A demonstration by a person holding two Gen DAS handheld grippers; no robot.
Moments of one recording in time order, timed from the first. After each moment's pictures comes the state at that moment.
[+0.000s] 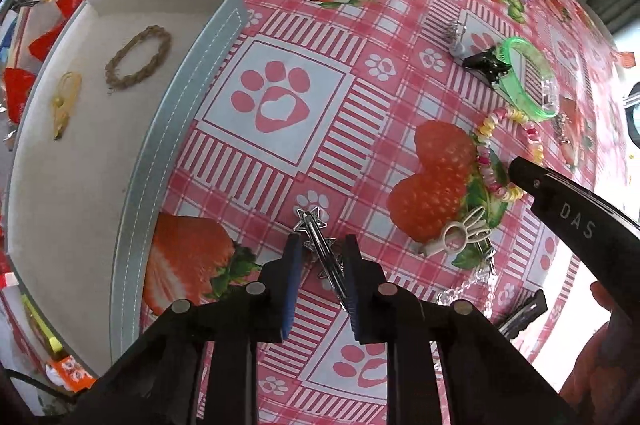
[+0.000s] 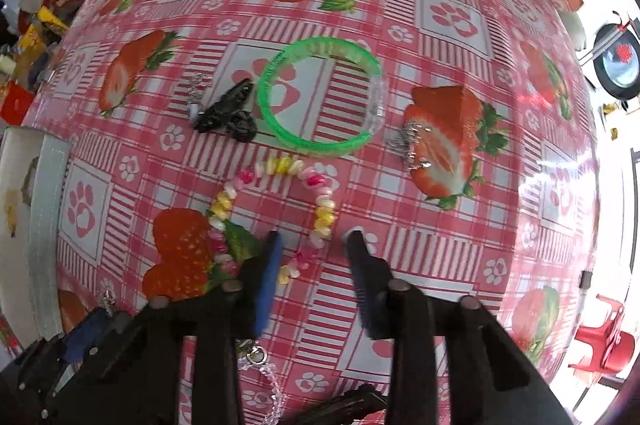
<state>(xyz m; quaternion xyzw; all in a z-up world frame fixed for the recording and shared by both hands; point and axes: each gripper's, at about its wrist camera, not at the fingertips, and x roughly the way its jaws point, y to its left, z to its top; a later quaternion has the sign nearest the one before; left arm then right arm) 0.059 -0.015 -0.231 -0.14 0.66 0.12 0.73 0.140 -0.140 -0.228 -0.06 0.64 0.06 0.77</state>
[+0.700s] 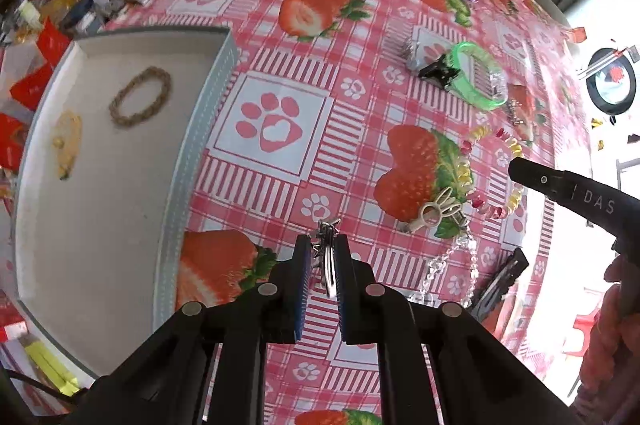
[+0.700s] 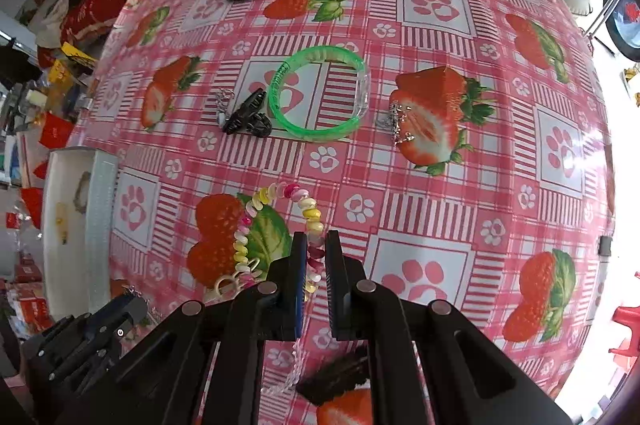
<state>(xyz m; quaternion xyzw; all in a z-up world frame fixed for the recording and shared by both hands) 0.043 0.011 -0.195 -0.12 0.63 0.05 0.76 0.117 -0.177 -0.193 0.03 0.64 0.09 0.76</state>
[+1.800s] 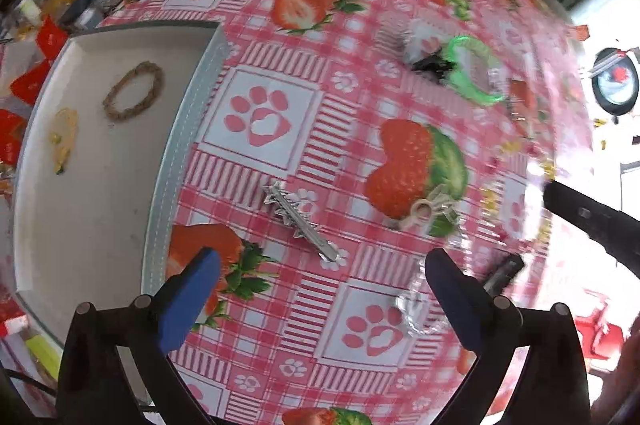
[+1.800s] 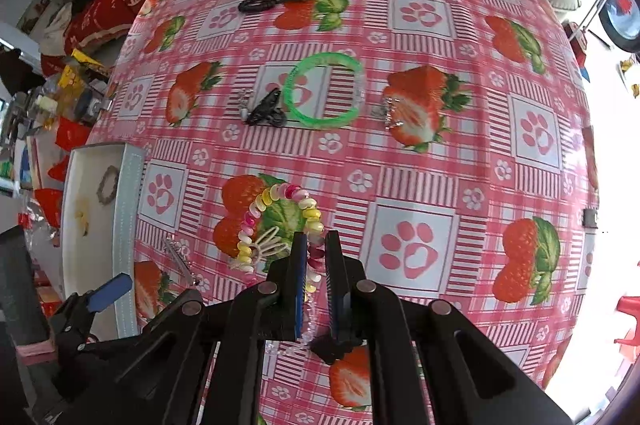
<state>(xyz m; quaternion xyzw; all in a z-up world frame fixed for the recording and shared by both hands) 0.049 0.002 -0.205 -0.11 0.65 0.08 0.75 0.096 -0.185 -0.161 0.05 0.64 0.08 0.77</state>
